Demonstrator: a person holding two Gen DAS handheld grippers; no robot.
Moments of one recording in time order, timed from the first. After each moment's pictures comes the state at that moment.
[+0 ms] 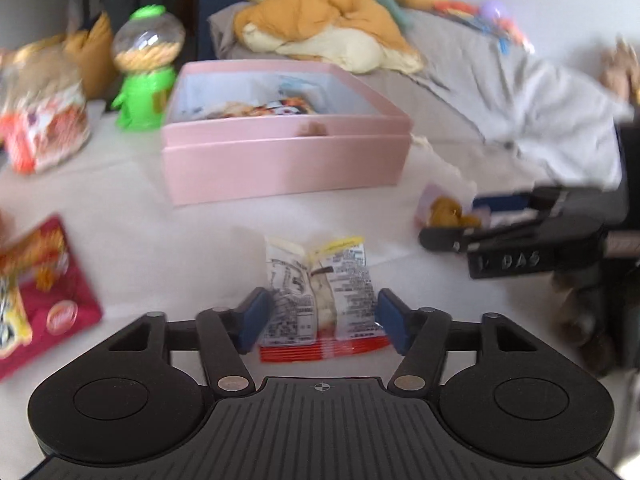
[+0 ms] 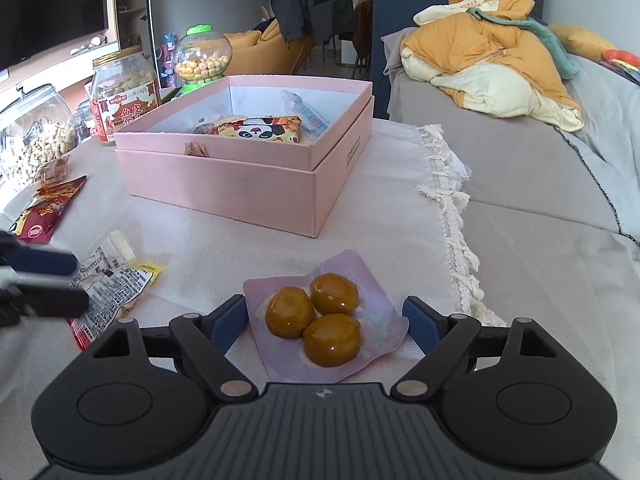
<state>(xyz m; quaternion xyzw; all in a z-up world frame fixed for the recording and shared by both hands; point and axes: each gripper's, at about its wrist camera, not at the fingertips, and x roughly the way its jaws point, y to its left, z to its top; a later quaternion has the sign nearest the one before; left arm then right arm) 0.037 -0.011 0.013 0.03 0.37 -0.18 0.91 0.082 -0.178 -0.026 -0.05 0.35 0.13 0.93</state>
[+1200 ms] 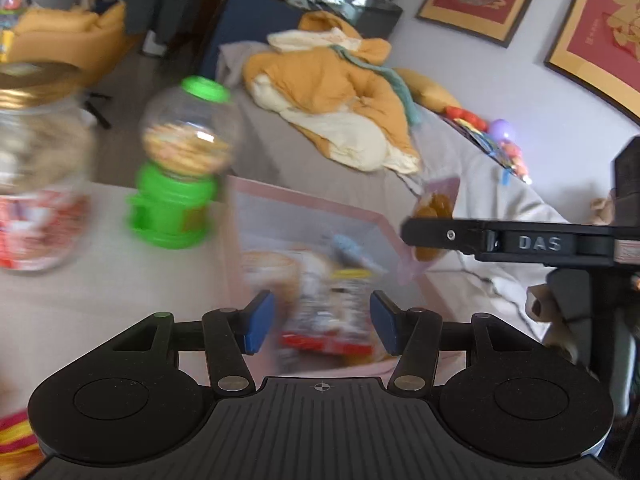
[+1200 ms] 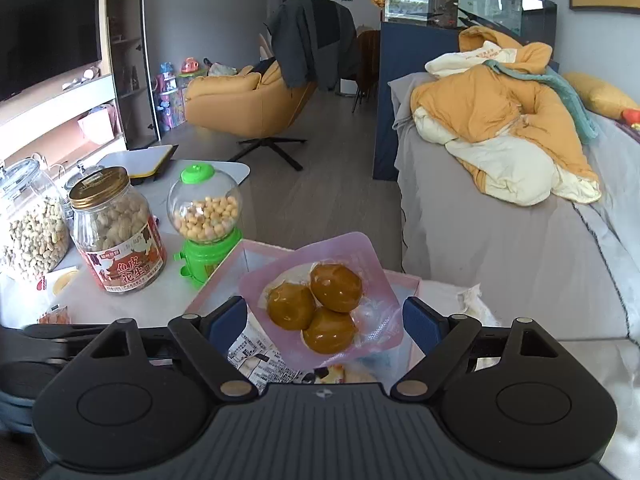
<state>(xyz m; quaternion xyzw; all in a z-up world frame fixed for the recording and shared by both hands) 0.166 0.104 0.069 -0.15 0.31 -0.21 0.91 0.214 -0.092 0.098 -0.03 0.32 0.13 0.94</state>
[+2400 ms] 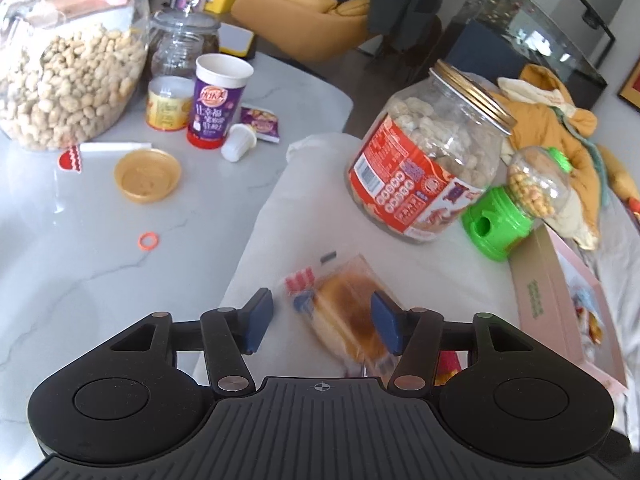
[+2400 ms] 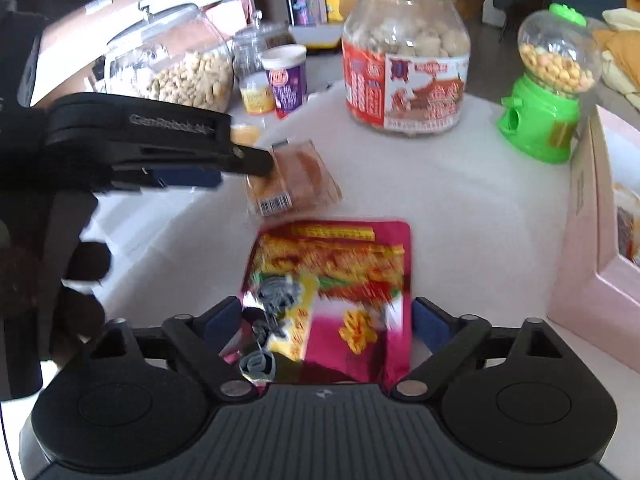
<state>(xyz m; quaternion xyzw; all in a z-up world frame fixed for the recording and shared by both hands) 0.117 0.291 0.021 -0.24 0.36 0.07 0.90 0.121 0.144 -0.013 -0.10 0.43 0.30 0.85</state>
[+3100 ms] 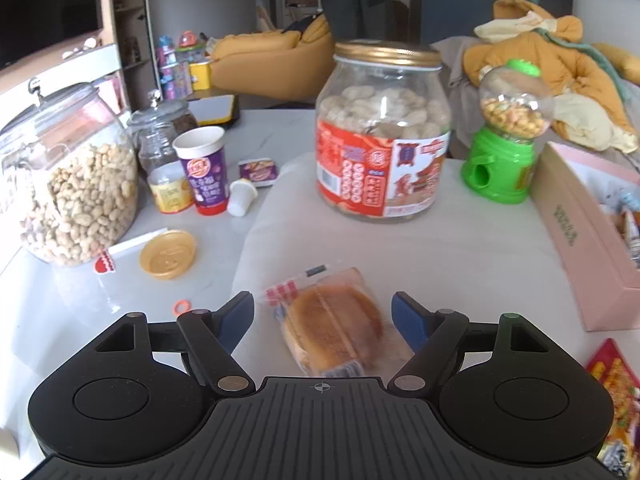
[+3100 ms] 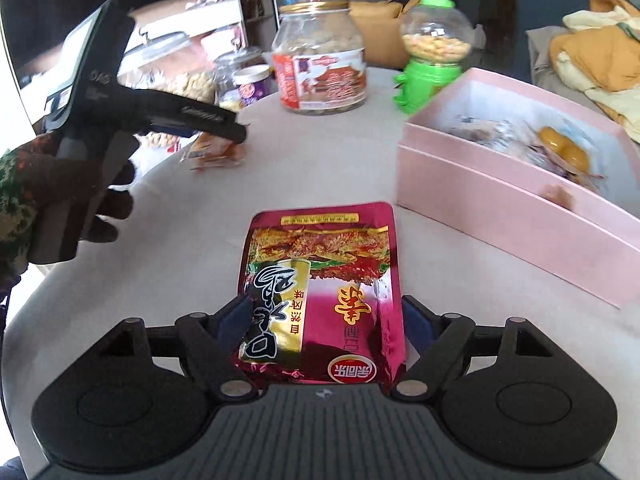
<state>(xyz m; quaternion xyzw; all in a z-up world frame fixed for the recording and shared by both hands) 0.111 0.212 0.034 -0.03 0.35 0.10 0.93 0.069 -0.011 -0.015 -0.08 0.38 0.30 0.87</state>
